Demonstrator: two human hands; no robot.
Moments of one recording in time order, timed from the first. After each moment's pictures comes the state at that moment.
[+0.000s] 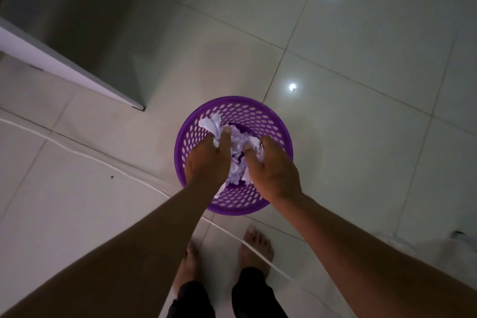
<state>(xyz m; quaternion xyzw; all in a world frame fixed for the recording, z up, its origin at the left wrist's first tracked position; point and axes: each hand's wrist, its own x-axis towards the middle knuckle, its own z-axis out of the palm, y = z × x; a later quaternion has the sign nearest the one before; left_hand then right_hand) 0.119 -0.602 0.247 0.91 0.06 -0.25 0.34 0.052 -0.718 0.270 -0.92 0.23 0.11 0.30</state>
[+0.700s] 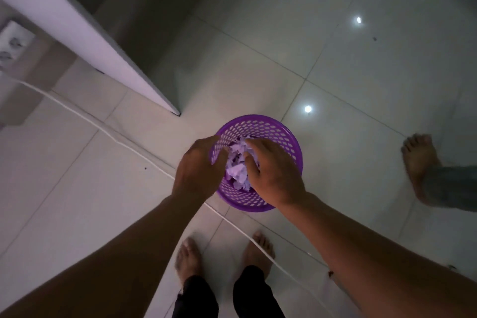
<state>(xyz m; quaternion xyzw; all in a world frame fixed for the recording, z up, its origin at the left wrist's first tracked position) 0.118 -0.536 0.361 0.92 -0.01 -0.23 0.30 0.071 -0.693 0.355 -0.95 0.07 0.10 0.30</state>
